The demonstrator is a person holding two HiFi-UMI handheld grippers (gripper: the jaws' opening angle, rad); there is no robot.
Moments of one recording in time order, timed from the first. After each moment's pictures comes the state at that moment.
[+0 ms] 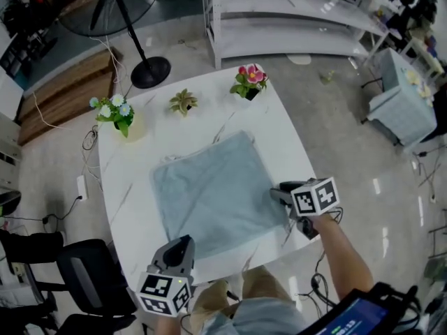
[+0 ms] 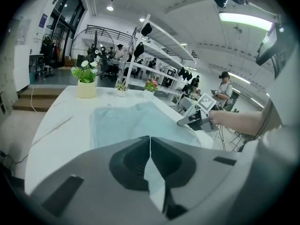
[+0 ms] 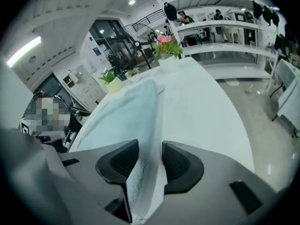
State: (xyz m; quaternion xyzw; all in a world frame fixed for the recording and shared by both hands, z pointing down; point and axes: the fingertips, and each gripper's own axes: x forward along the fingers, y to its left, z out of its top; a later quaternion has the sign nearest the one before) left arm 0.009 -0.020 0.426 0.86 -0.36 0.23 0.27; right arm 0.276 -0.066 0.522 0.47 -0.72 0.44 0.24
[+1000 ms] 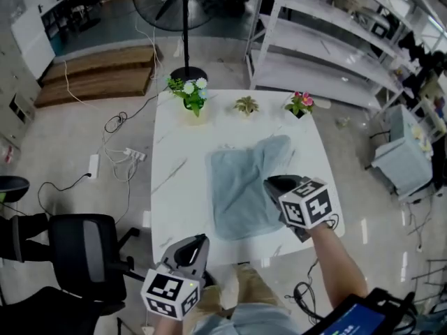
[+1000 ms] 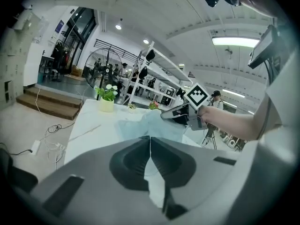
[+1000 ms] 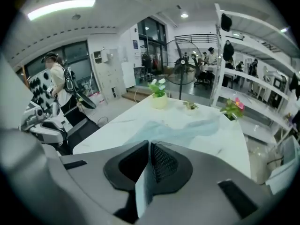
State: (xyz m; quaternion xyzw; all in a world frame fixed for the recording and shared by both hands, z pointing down) left arm -0.107 0.041 0.367 0.88 -0.38 0.12 0.26; right arm 0.065 -0.083 0.386 0.45 -0.81 0.22 0.32
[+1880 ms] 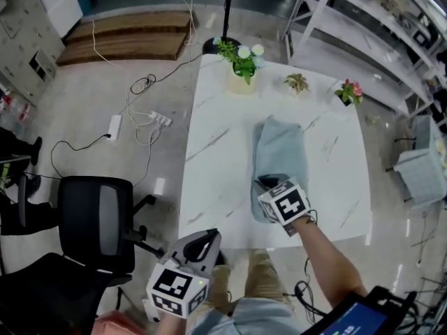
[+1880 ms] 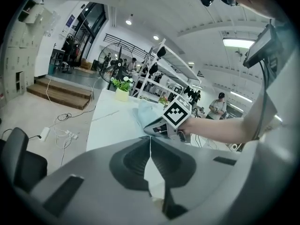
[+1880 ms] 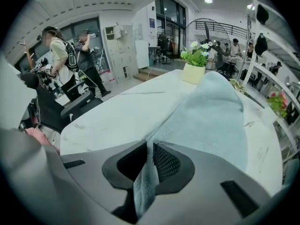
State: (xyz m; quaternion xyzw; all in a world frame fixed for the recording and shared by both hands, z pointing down) left arm -0.178 0.070 0.398 0.85 -0.41 0.13 0.31; right arm -0.066 -0.067 0.518 0.36 -0.81 0.21 0.42
